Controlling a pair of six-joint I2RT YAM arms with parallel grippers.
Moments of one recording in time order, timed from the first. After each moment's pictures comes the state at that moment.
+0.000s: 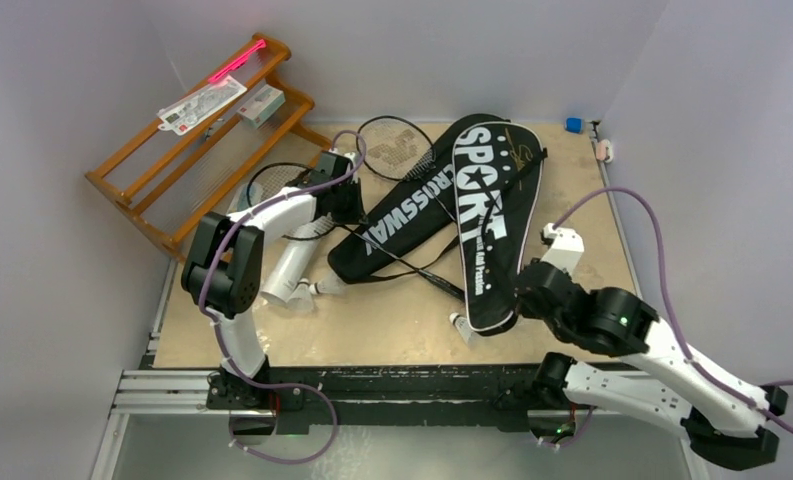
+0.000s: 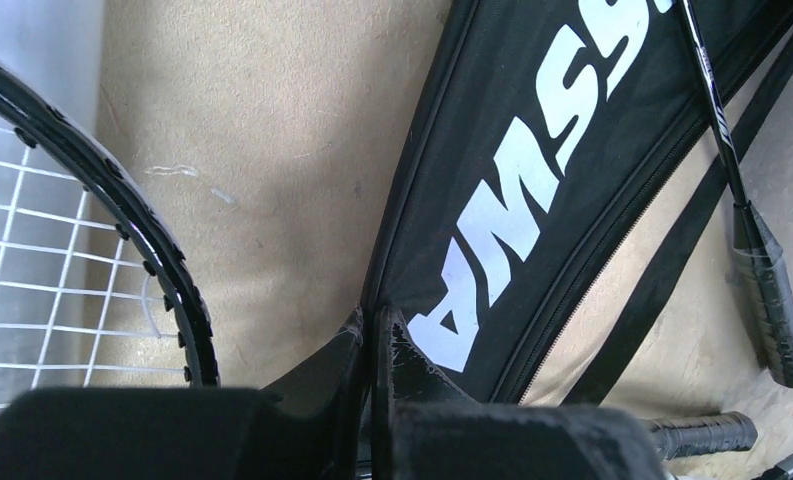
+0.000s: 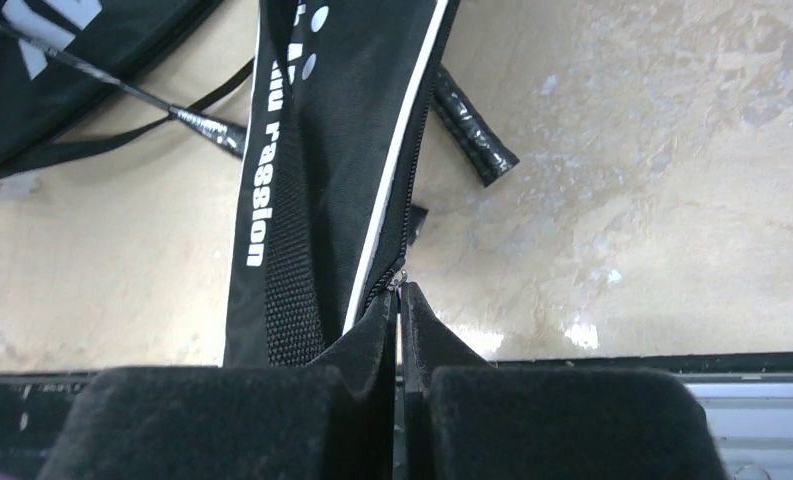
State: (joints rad) left arm -0.38 1.85 1.26 -0.31 0.18 -0.43; right arm 0.99 0.67 0.97 -1.27 0.62 0.93
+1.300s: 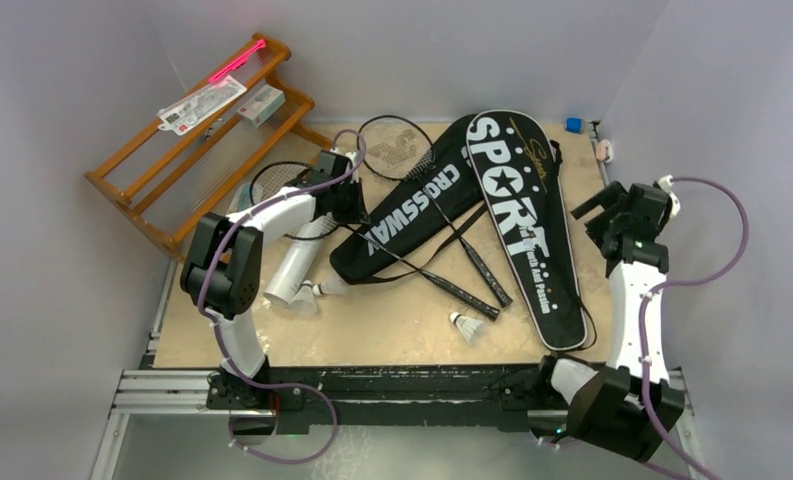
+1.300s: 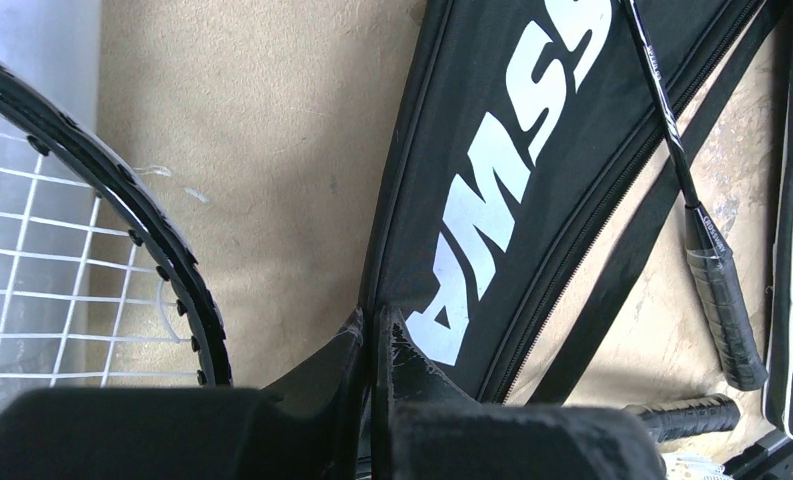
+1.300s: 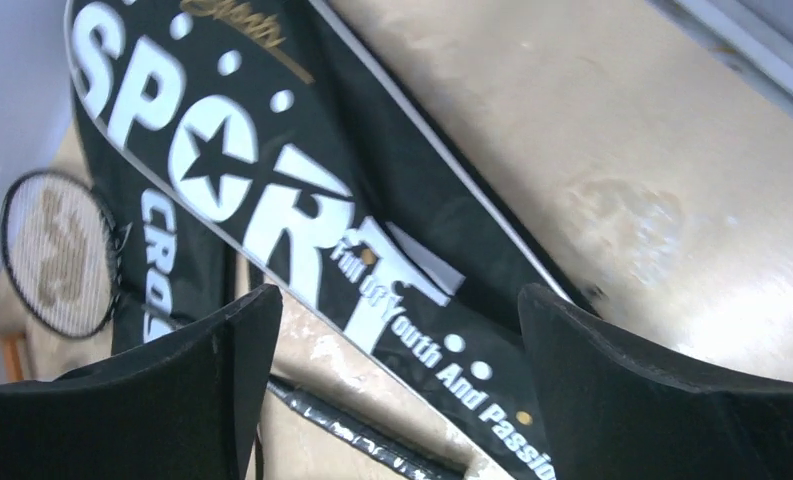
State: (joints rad) left arm -0.38 1.84 1.26 -0.31 0.22 -0.44; right arm -0.37 1.04 0.92 -0.57 0.01 0.64
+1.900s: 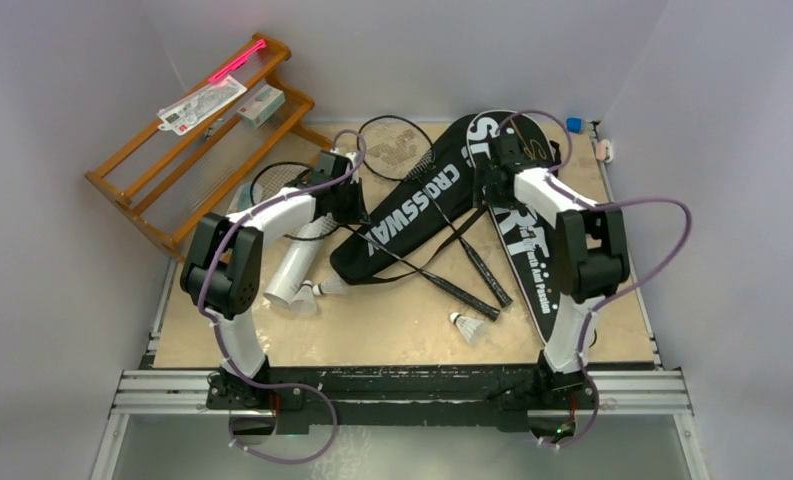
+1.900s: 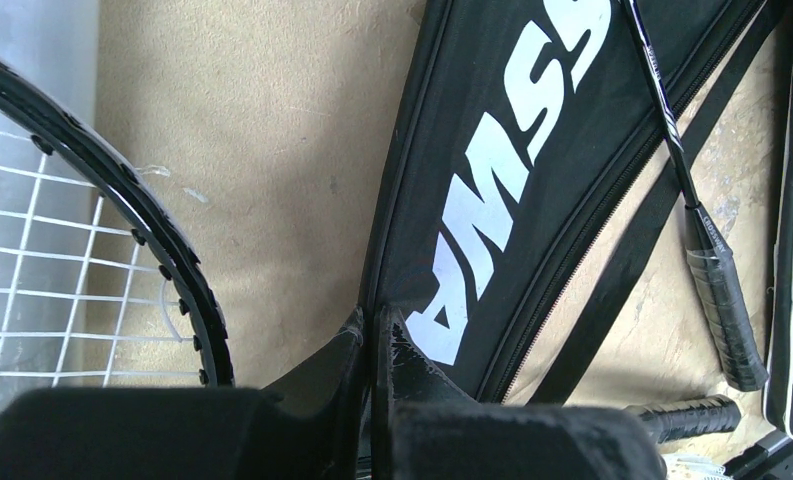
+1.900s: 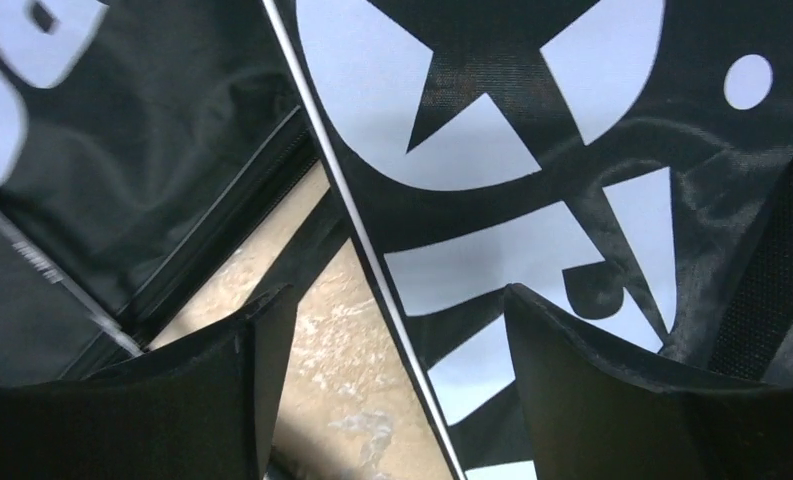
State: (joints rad) left arm -0.38 1.84 1.26 -0.30 0.22 -0.44; right arm 0.19 1.89 1.39 -0.51 0.14 0.25
